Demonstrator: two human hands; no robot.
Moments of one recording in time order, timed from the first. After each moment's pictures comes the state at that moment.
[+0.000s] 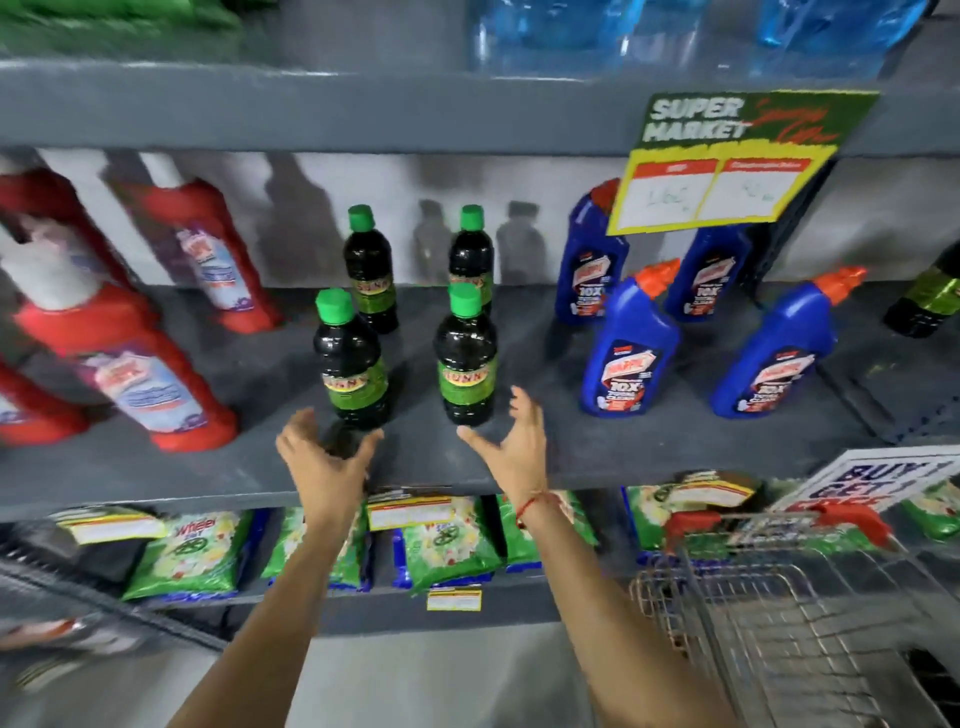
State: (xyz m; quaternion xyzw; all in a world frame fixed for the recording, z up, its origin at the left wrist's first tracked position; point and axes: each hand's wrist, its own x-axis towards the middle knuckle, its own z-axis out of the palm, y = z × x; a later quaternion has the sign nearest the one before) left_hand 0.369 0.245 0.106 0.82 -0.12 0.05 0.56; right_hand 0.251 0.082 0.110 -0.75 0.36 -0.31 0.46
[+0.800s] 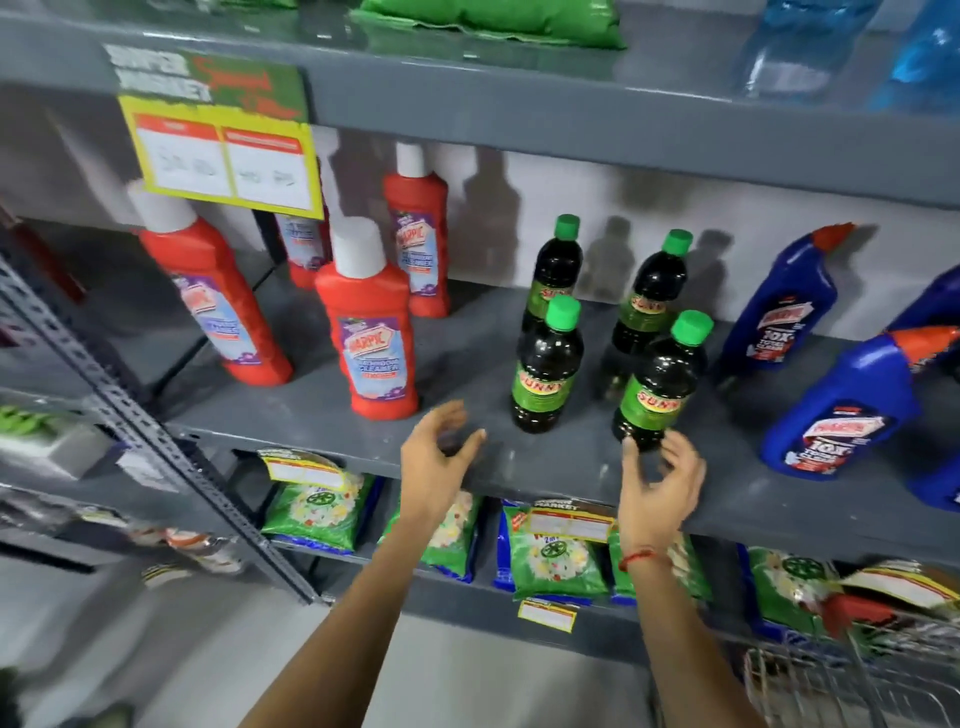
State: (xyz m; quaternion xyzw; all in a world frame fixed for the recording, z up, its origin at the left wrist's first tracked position) left_hand 0.417 0.327 0.113 0.77 -0.18 -0.04 0.62; right_hand 0.285 0.154 0.110 -0.68 0.40 -0.50 0.37
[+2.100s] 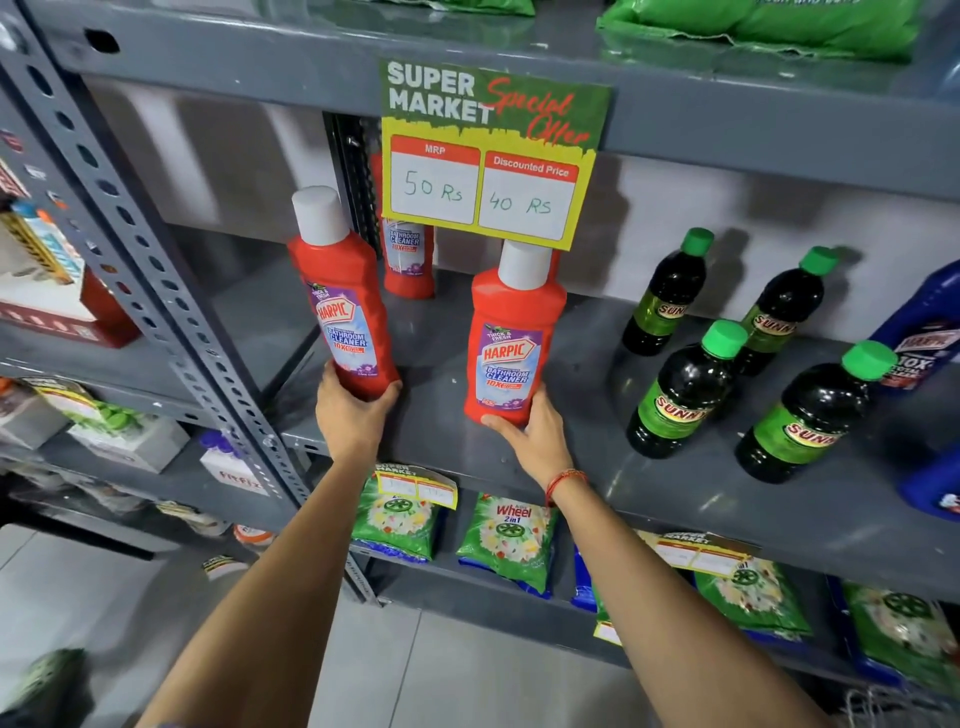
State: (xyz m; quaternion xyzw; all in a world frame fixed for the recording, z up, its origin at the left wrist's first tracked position) left_hand 0.589 0.480 0.124 0.84 0.02 0.09 0.53; right_hand 0.479 0.295 0.115 -0.80 0.19 -0.16 0.55
